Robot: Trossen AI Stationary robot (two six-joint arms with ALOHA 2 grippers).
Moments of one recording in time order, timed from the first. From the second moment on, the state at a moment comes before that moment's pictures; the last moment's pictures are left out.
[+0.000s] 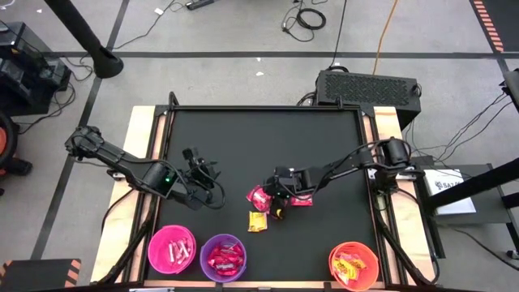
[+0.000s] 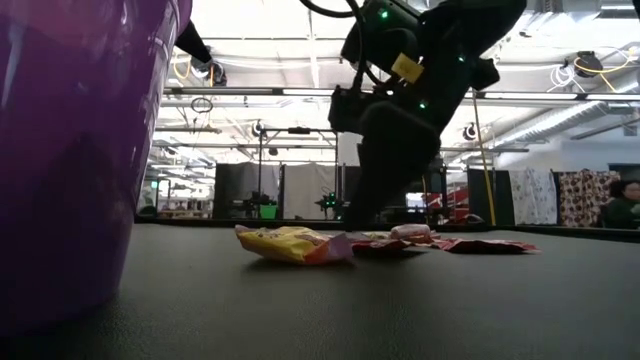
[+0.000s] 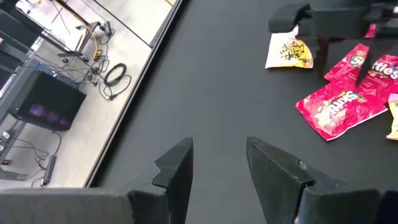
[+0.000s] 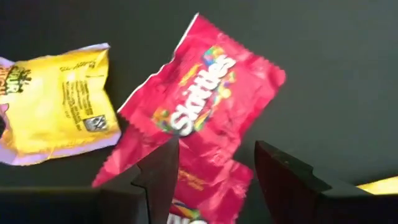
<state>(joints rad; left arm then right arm) -0.42 1.26 1.08 -0.90 -0.81 -0.40 0.12 1.88 1.07 -0.17 0.08 0.28</state>
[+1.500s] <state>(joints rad) -0.42 1.25 1.08 -0.90 -0.82 -0.41 0.15 1.69 1.07 -0.17 0.20 0.13</state>
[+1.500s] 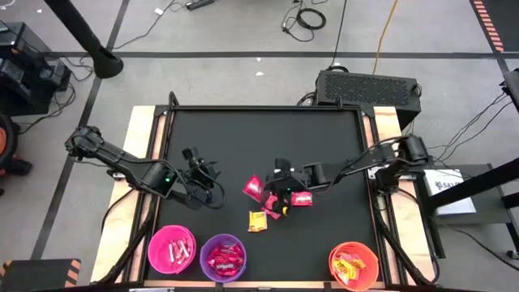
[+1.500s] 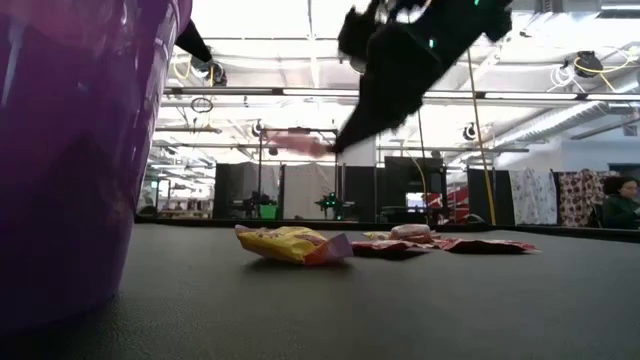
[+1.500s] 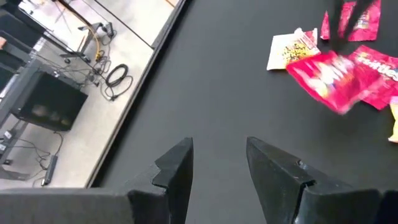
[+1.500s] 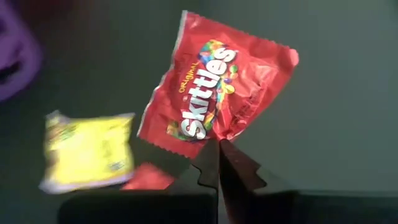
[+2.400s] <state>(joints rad) -0.37 1.25 1.08 -0.60 -0.87 -0.28 0.40 1.55 1.07 -0.09 1.35 -0.36</state>
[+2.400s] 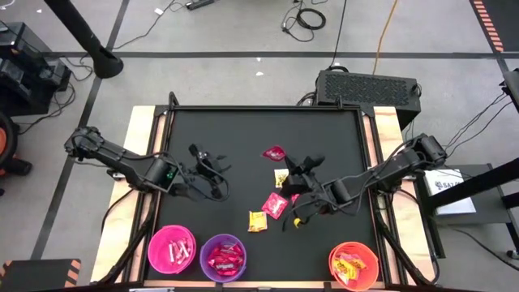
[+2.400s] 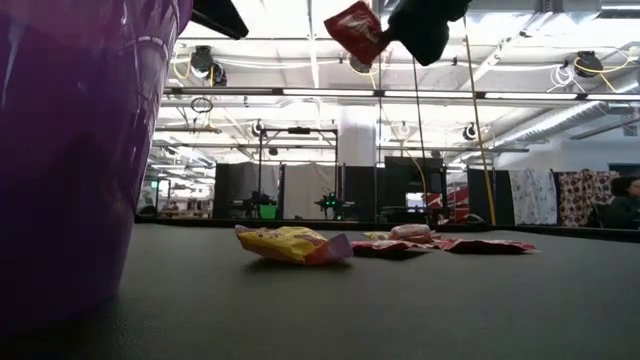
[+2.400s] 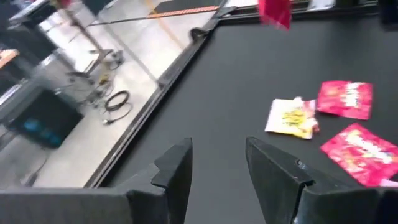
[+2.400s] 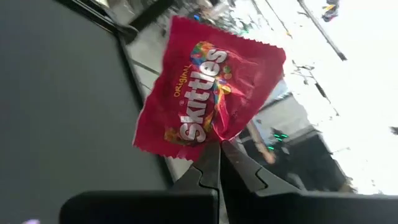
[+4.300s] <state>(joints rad) -0.20 1.44 1.08 -0.05 -0.60 -0.04 0.41 1.54 1.07 -0.06 1.17 -0.29</state>
